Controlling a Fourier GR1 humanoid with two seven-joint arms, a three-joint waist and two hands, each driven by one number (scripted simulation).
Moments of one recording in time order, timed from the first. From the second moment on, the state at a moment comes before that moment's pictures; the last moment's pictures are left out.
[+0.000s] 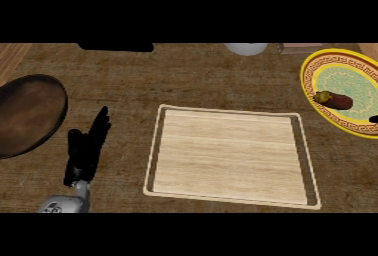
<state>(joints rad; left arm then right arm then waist) -0.07 0.16 -0.10 -1.47 -0.02 0.19 0.23 -0.80 -0.76 -0.56 -0.17 0.44 0.42 -0.72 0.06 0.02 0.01</state>
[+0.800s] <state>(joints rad) -0.06 0.15 -0.10 -1.46 -0.03 0.18 0.21 -0.75 -0.79 -0.54 -0.15 0.46 0.35 -0.75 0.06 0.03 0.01</state>
